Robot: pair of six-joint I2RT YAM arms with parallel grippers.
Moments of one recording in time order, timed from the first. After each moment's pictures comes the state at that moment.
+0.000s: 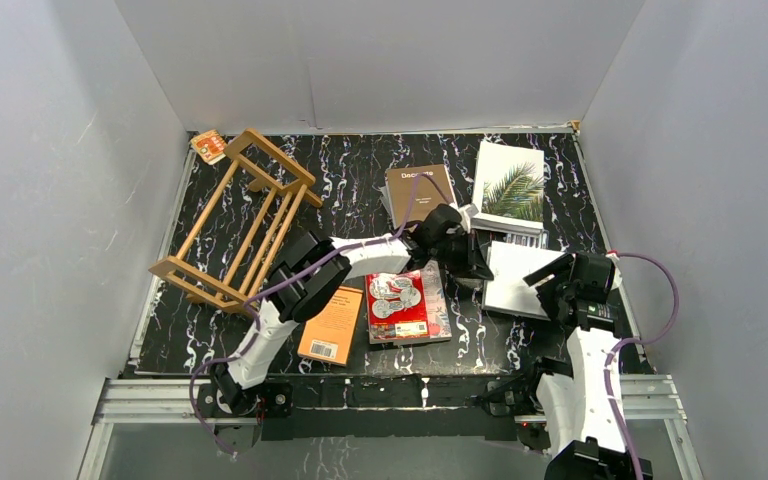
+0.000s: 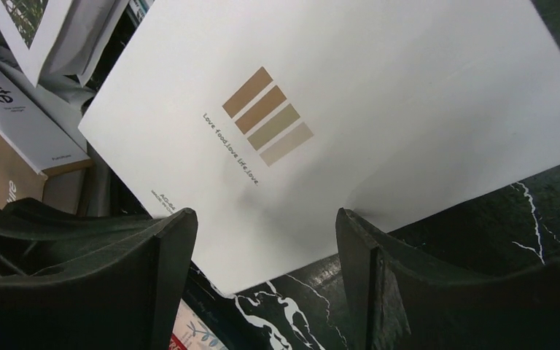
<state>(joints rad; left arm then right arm) -0.96 2.27 1.58 0.13 0.45 -0.95 -0.22 0.68 0.47 -0.64 -0.05 0.79</state>
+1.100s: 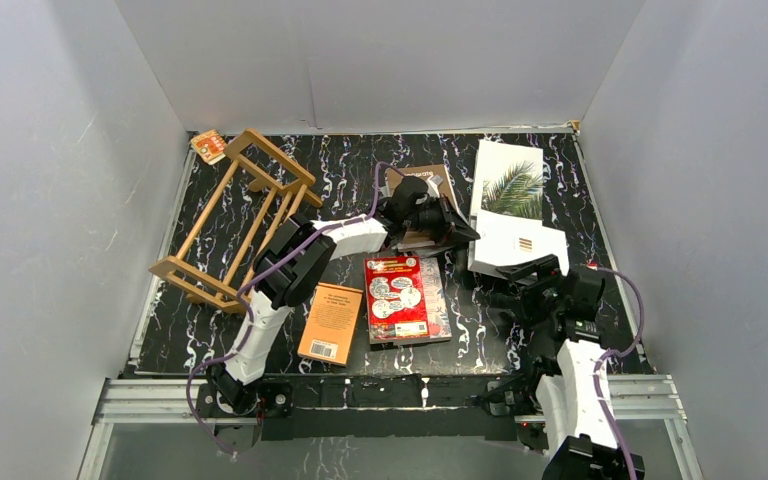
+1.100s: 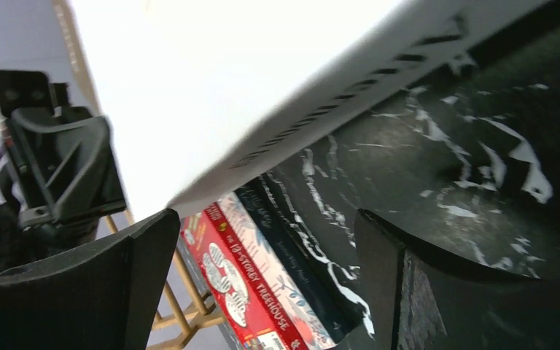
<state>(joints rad) -0.78 2.27 1.56 0.32 0.58 -1.31 -0.23 0.63 0.24 -0.35 -0.43 1.07</state>
